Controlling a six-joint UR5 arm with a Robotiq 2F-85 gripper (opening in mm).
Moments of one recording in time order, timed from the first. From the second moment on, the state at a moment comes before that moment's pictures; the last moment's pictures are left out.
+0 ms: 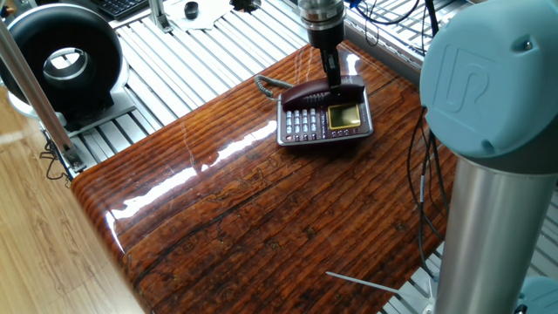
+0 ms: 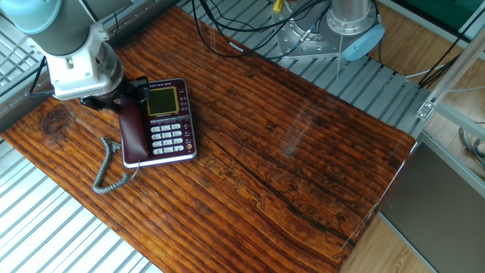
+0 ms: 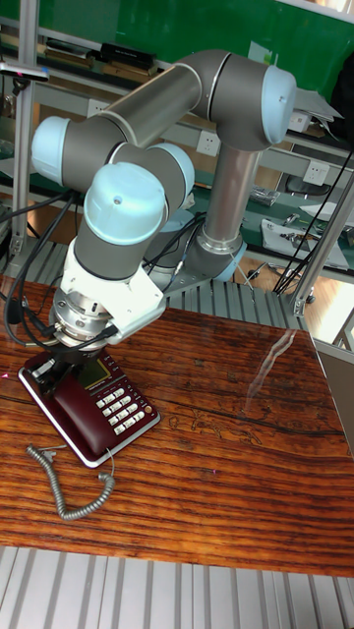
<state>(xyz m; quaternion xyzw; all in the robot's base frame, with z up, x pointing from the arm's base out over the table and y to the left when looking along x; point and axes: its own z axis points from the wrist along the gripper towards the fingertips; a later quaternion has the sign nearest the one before) 0.565 -0.152 0.074 0.44 -0.89 0.02 0.13</state>
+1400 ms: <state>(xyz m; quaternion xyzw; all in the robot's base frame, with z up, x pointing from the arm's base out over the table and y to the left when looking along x) 0.565 -0.150 0.074 0.43 -0.89 0.01 0.12</state>
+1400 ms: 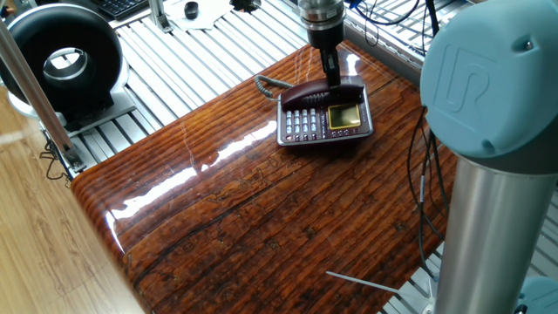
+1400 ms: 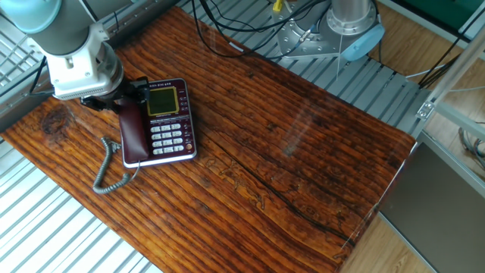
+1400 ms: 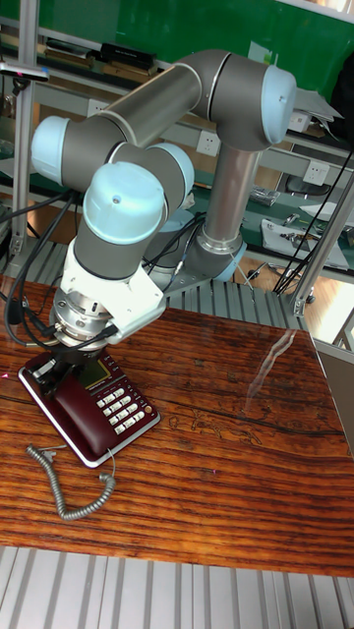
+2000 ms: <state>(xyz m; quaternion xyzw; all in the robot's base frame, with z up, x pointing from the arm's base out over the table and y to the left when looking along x) 0.566 -0.150 0.074 0.43 -0.89 0.01 0.12</state>
